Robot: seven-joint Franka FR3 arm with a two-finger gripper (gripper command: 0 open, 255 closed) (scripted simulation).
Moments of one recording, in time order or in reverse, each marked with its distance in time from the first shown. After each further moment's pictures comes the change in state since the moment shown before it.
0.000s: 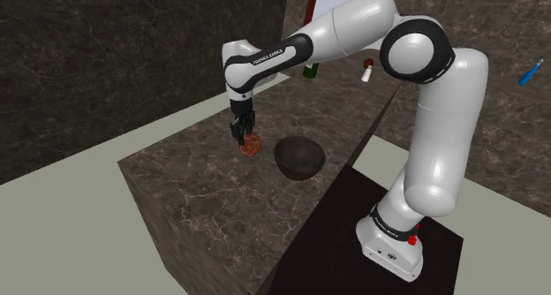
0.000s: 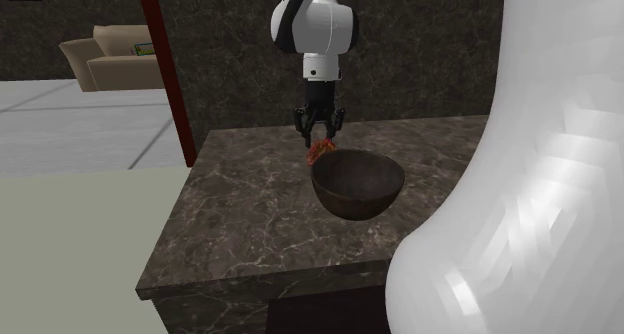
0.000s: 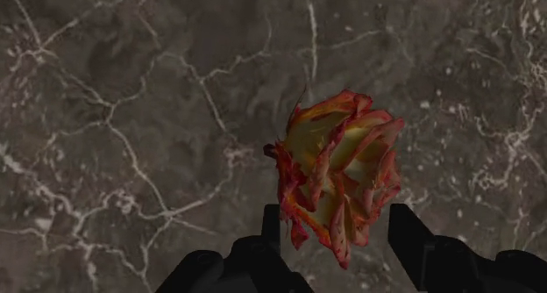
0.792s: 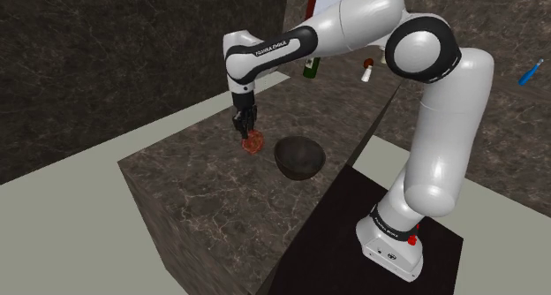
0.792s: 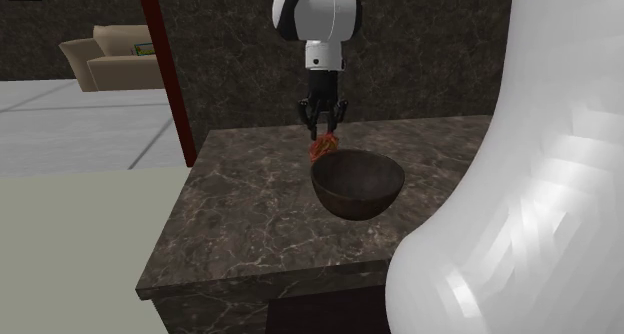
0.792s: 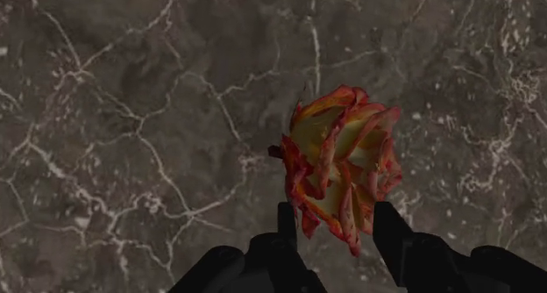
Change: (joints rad) arm -0.003 -0.031 -0.007 0.027 -0.011 -0.072 0.004
